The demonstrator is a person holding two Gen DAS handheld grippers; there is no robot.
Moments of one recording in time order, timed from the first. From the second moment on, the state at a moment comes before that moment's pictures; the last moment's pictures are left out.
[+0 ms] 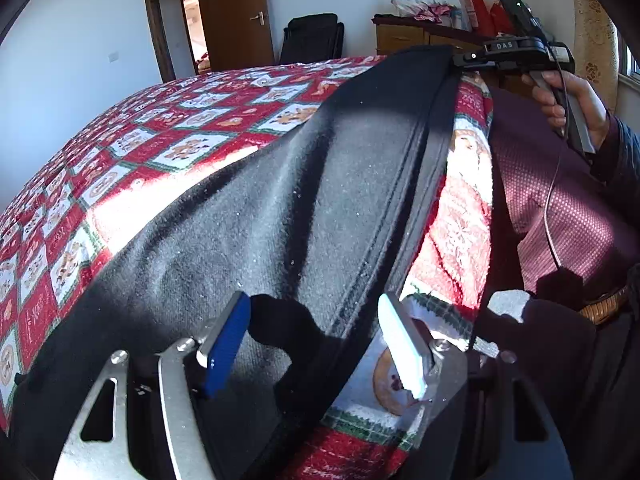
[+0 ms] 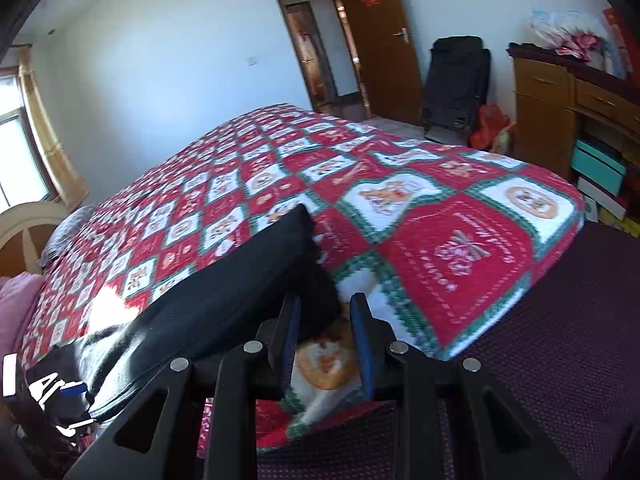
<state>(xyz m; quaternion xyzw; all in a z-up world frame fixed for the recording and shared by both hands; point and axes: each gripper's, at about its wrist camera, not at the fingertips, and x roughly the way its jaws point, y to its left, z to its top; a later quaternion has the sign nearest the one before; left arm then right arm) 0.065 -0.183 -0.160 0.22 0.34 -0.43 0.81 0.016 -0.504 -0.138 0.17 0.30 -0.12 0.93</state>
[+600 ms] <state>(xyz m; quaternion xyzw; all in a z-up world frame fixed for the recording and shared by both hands) 0.073 -0.172 -0.160 0.18 0.34 -0.42 0.82 0.015 -0.527 -0.142 0.22 0.30 -0.13 0.92</state>
